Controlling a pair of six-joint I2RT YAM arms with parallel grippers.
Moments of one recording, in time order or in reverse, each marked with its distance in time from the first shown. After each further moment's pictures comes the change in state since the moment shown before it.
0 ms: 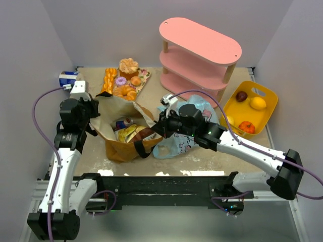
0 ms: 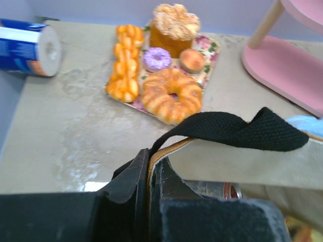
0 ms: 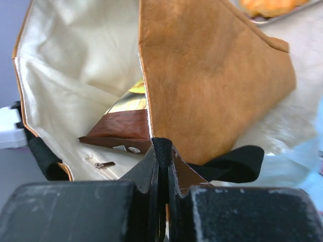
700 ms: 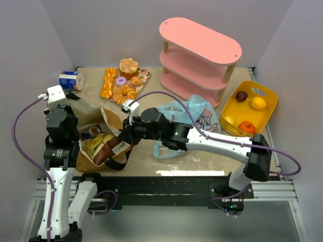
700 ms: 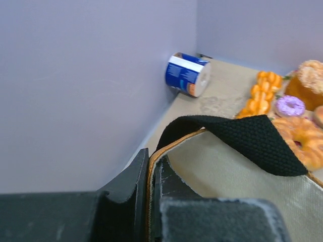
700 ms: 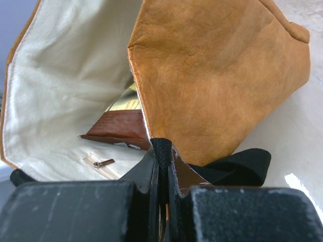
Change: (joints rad) left arm 0.000 -0.206 0.100 -0.156 -0.597 0.156; right arm 0.282 0.337 0.353 0.024 0.070 0.022
